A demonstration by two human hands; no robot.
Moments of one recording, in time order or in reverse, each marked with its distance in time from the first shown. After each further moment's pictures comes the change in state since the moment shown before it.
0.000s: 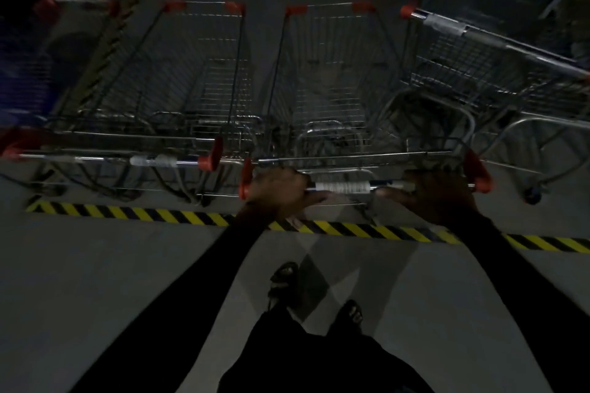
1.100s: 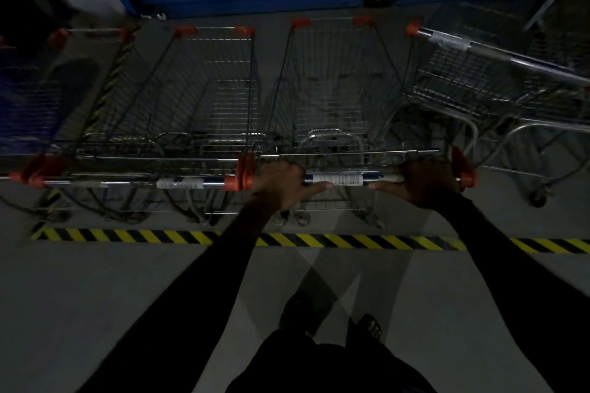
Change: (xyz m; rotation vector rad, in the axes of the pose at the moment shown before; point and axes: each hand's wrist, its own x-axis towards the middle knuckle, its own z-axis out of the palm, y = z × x) left_hand 0.019 -0.072 -0.010 0.122 0.108 -0.050; right_hand 0.051 -0.055 0.002 -0.174 0.085 -0.054
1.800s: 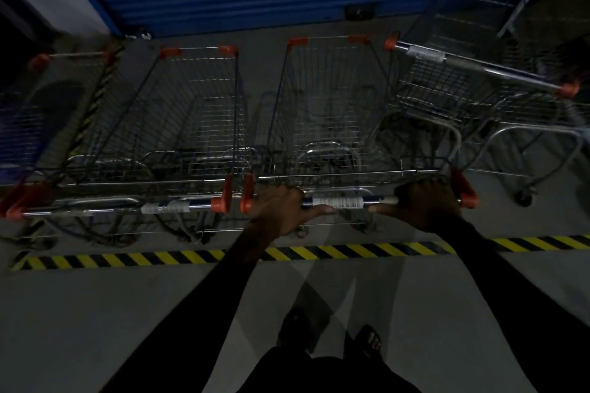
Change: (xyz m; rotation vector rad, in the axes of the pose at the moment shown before) left_hand 0.000 0.020 0.007 -0.044 0.028 0.048; right_hand -0.024 0.014 0.001 -0.021 -0.019 0.041
